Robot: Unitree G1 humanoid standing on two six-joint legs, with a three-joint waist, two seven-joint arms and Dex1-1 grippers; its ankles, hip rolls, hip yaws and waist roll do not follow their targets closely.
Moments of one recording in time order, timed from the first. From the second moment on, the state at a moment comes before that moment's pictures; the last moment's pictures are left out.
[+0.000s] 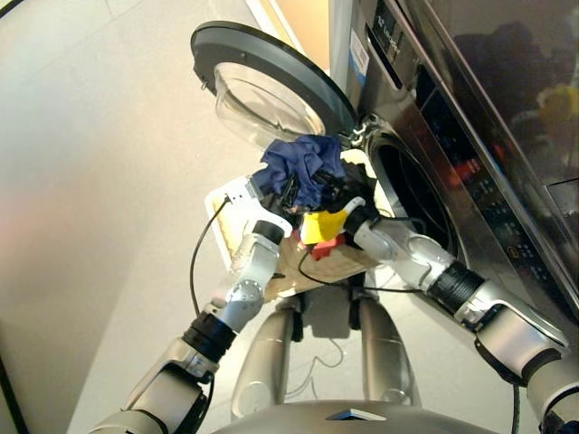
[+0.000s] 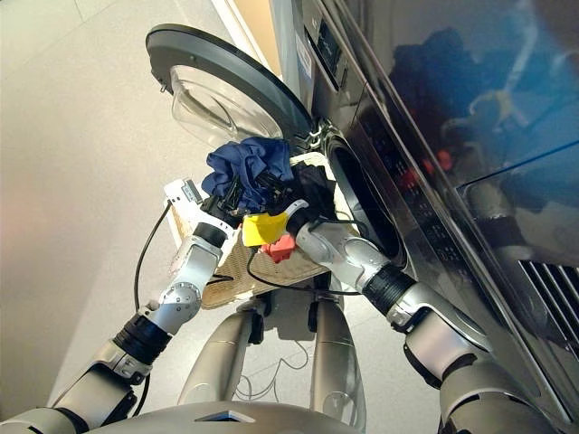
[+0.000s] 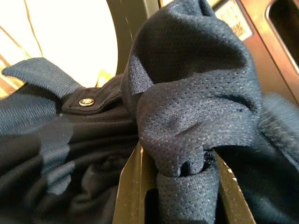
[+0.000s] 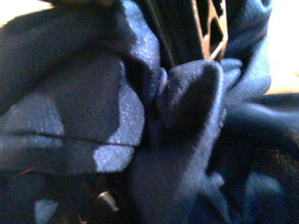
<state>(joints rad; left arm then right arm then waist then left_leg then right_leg) -0.33 0.23 -0.50 0.12 -1.10 -0.24 0.02 -0.66 -0.42 0.76 0.44 -0.52 -0.23 -0.19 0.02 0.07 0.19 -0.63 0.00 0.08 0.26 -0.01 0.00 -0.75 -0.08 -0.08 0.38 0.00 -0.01</state>
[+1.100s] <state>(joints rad) -0.16 0.21 -0.26 0.42 -0.76 -0.30 0.13 -0.46 -0.29 0.46 0.67 0.07 -0.20 -0.26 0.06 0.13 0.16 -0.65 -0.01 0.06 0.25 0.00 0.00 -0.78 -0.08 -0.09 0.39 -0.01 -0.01</state>
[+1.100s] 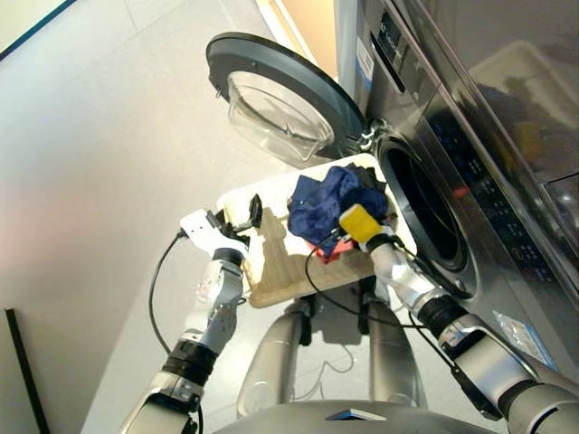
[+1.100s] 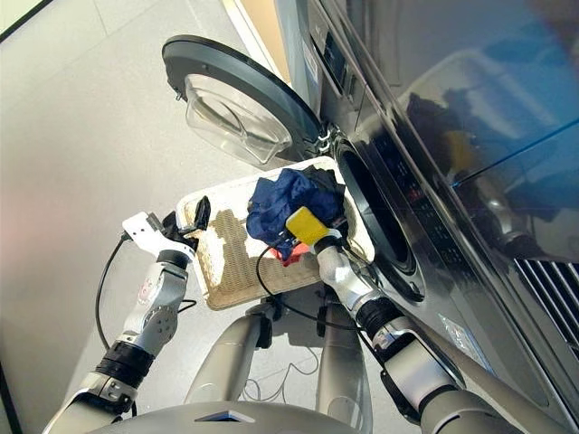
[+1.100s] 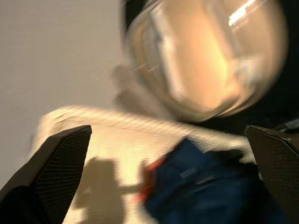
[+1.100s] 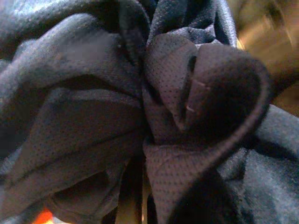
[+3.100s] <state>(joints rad) -0.33 0.24 -0.39 0.58 -0.64 -0.30 0.04 -0.87 -0.50 0.42 0.95 0.62 -0.26 -0.07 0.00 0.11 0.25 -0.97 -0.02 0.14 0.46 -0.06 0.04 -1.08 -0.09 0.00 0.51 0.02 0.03</state>
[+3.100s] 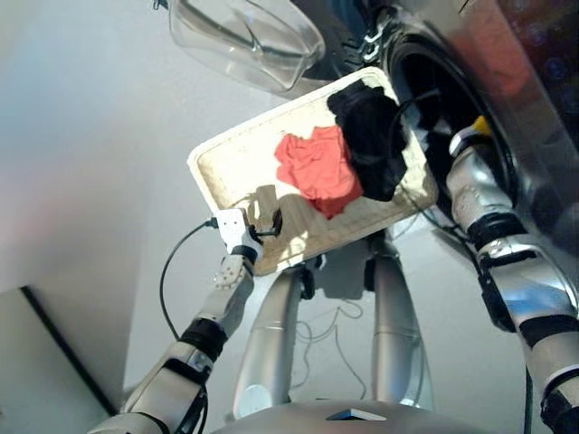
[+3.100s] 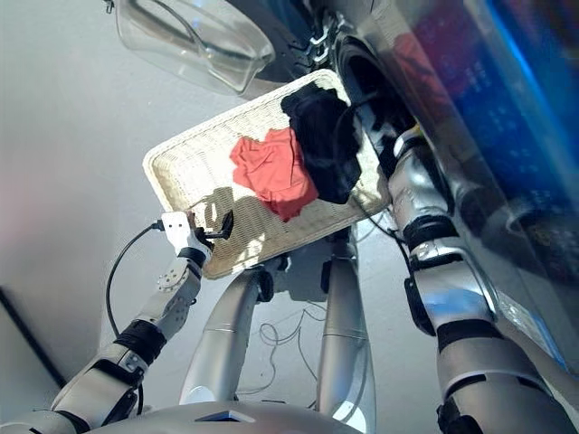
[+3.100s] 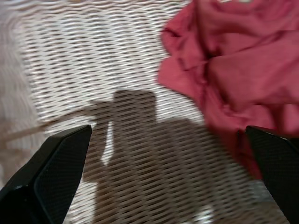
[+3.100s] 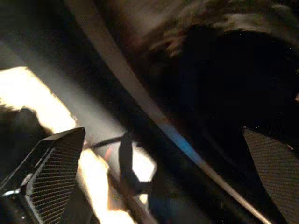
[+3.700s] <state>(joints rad) -0.61 0.19 -0.50 0.81 -0.47 -0.26 0.08 -0.68 -0.47 0.67 0.60 0.18 -0.22 0.01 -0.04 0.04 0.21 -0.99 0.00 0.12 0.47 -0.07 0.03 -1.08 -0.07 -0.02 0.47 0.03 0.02</state>
